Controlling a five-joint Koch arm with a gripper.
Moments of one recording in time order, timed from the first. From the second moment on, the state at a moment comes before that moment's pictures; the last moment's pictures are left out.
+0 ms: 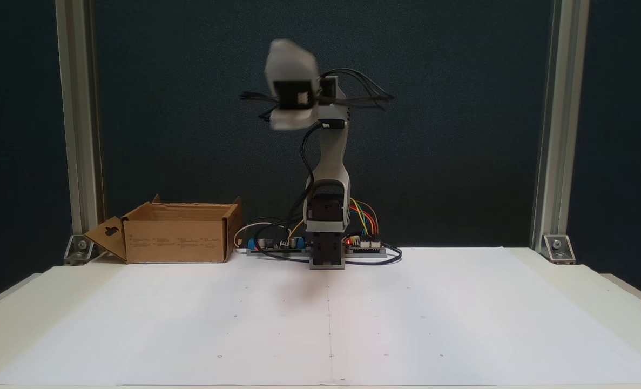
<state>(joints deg) 10.2 118.6 78.7 12.7 -1.8</state>
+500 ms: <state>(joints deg) 9.5 128.5 92.5 -0.7 -2.0</state>
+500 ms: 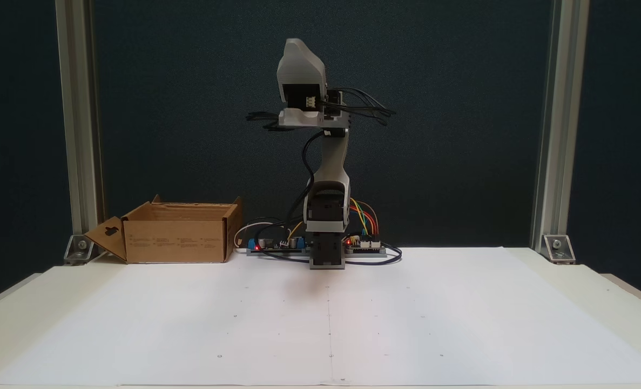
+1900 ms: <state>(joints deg) 9.8 129.4 133.9 -30.2 -2.2</state>
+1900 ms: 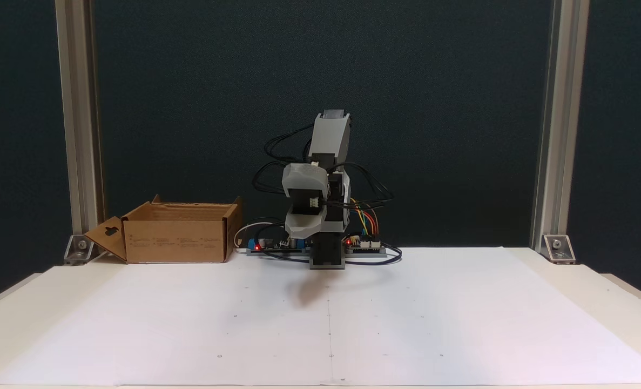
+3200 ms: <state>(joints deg) 9.4 129.4 143.1 -70.1 -2.4</state>
